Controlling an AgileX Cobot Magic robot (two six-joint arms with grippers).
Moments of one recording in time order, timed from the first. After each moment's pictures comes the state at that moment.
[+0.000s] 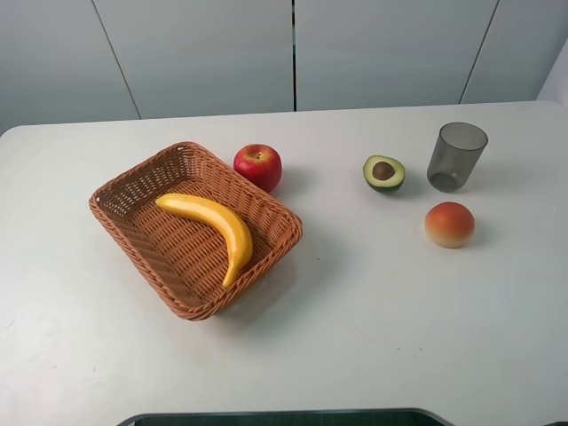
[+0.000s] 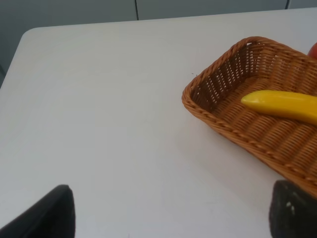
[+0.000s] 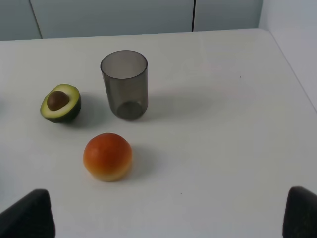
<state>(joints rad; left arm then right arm) 0.01 0.00 -0.51 0.01 1.08 0.01 -0.06 0.00 -0.51 -0.01 1.10 0.00</state>
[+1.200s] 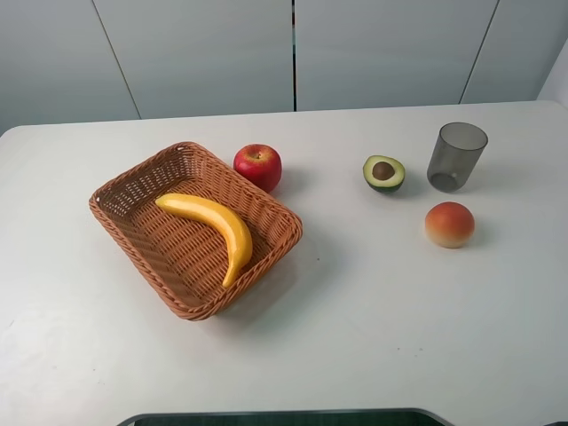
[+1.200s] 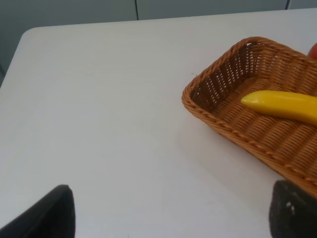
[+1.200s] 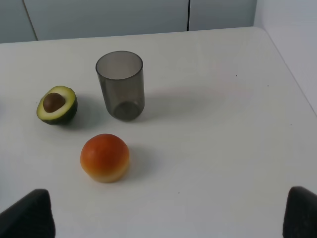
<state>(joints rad) 0.01 0.00 -0.51 0.01 1.08 0.00 -0.06 0.00 -0.51 -0.01 1.10 0.01</state>
